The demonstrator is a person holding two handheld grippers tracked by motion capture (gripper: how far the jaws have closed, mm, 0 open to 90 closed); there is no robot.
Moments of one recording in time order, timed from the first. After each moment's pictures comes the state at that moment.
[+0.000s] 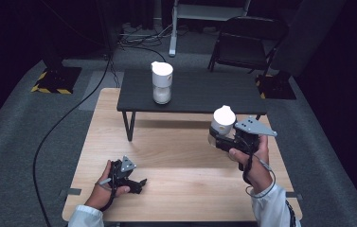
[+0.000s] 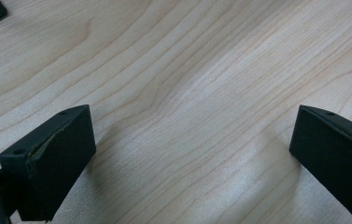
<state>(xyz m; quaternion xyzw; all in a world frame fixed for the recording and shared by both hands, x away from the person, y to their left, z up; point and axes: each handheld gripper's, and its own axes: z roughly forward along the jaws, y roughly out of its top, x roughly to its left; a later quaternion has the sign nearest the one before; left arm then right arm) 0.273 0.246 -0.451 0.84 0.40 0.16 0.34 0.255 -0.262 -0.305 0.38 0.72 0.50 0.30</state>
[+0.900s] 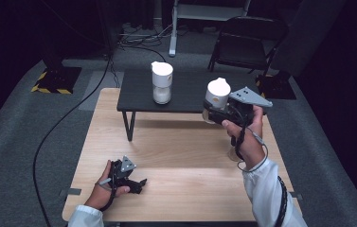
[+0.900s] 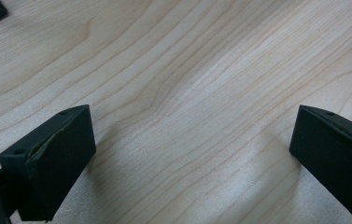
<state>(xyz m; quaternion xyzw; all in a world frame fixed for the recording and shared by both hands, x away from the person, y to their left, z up) 0.273 0.246 -0.451 0.84 0.40 0.16 0.34 0.290 -0.232 -0.260 0.38 0.69 0.52 0.32</state>
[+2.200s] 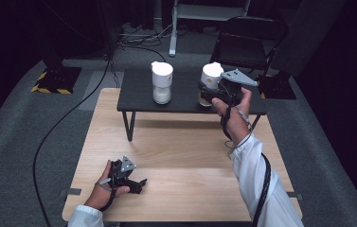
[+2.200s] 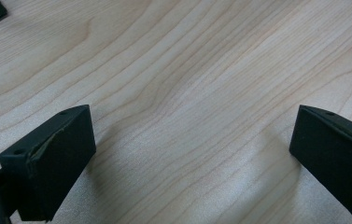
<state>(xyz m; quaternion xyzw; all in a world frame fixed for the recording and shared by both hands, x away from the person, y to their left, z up) 0.273 0.246 -0.451 0.84 0.40 0.16 0.34 0.350 -0.205 -0.265 0.43 0.66 0.52 0.33</state>
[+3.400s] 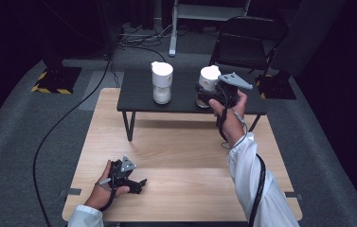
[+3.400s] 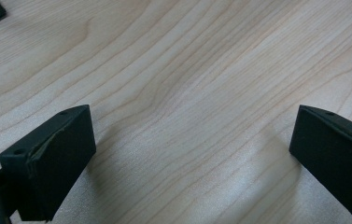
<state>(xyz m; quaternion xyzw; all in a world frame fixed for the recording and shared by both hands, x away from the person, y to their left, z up) 0.274 0.247 -0.451 0.84 0.40 0.16 0.34 0.361 -0.200 -0.285 0.45 0.65 0.53 0.32</state>
